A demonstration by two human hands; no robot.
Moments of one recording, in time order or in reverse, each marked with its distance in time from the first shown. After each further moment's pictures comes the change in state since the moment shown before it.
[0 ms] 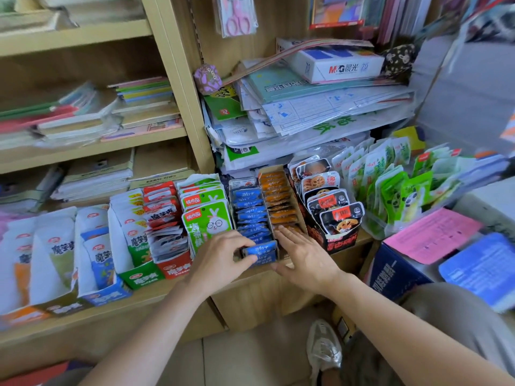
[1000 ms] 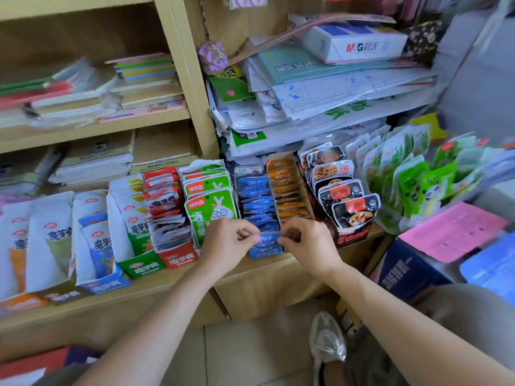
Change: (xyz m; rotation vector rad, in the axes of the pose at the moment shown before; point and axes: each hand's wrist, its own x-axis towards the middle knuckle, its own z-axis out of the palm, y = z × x) left_hand 0.015 0.001 0.007 -0.275 0.058 -0.235; right_hand 0.016 -0.008 0.001 0.417 0.294 0.136
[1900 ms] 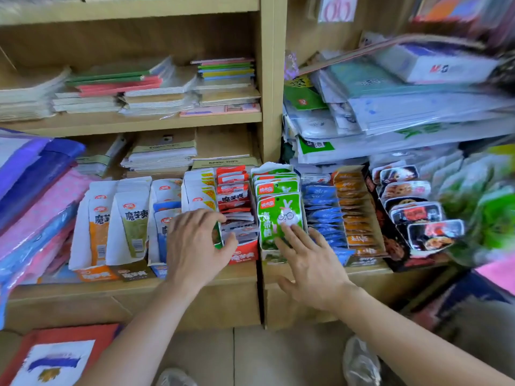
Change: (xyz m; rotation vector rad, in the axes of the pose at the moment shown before) left_hand -0.057 -0.084 -0.121 0.572 0.413 0.031; right_hand 0.000 -0.073 0.086 -0.789 -0.304 -0.437
